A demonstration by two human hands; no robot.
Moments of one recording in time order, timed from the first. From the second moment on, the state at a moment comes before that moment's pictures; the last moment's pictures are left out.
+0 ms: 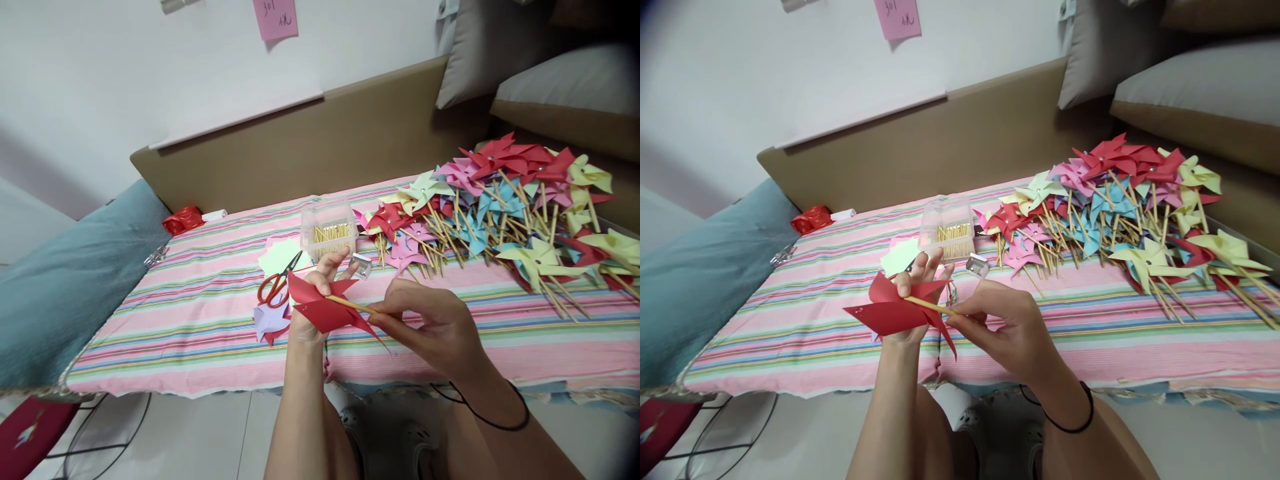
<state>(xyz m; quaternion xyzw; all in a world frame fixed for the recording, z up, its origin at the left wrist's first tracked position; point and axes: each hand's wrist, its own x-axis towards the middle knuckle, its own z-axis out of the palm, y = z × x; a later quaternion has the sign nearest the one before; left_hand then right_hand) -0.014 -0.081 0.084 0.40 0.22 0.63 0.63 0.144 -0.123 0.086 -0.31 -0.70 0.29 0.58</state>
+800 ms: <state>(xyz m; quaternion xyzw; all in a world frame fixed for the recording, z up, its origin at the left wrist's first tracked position) -0.014 -0.078 0.080 0.38 0.20 0.67 0.60 0.139 -0.122 0.084 -0.34 -0.69 0.29 0.57</state>
